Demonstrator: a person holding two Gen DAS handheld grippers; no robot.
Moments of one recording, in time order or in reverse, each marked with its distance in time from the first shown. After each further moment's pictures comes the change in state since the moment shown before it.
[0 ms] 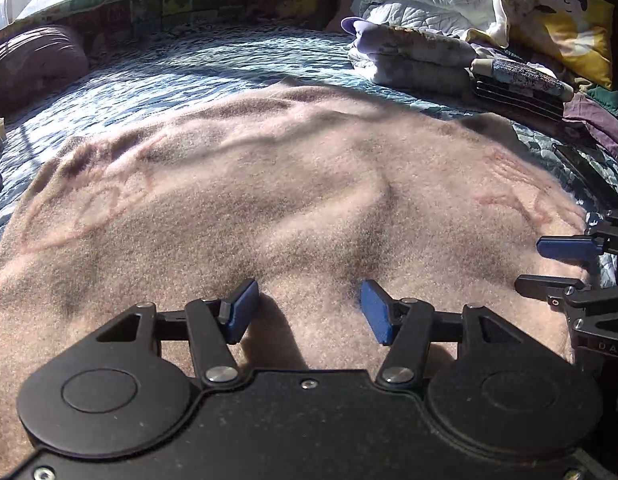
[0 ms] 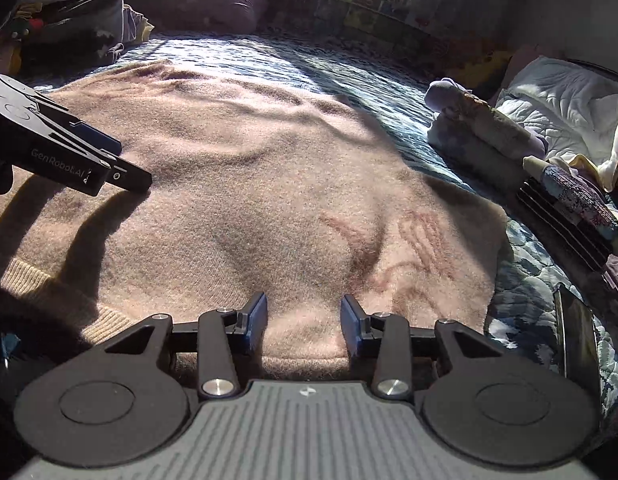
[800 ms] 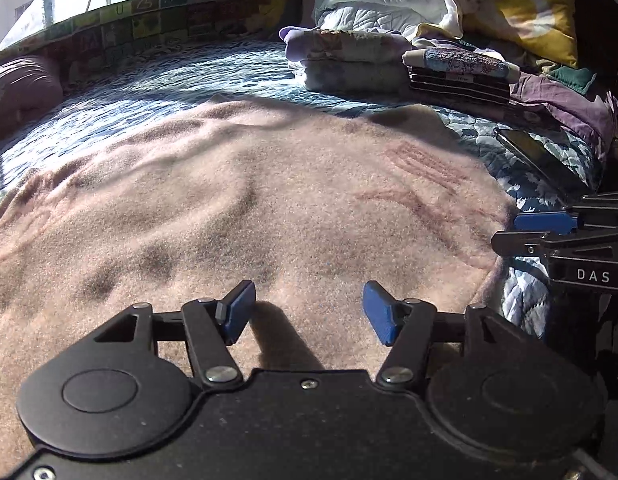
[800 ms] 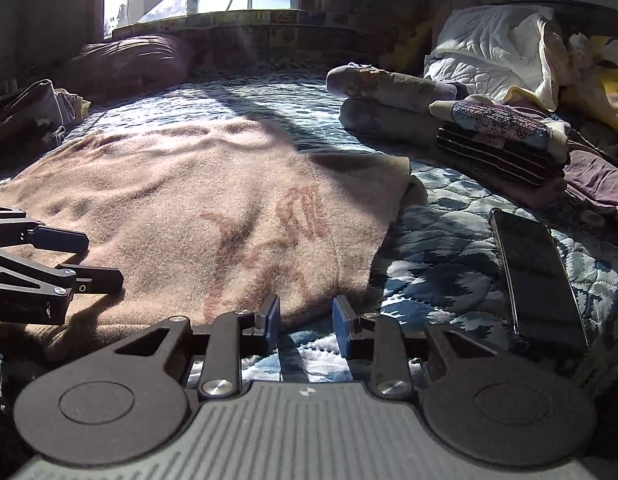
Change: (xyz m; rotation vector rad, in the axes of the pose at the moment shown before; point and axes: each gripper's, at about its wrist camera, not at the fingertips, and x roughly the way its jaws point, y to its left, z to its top) left arm -0.005 -0.107 -0.022 0.126 -0.014 -0.004; right arm -0.021 -0.080 -0.049 0.284 -0.104 -0.008
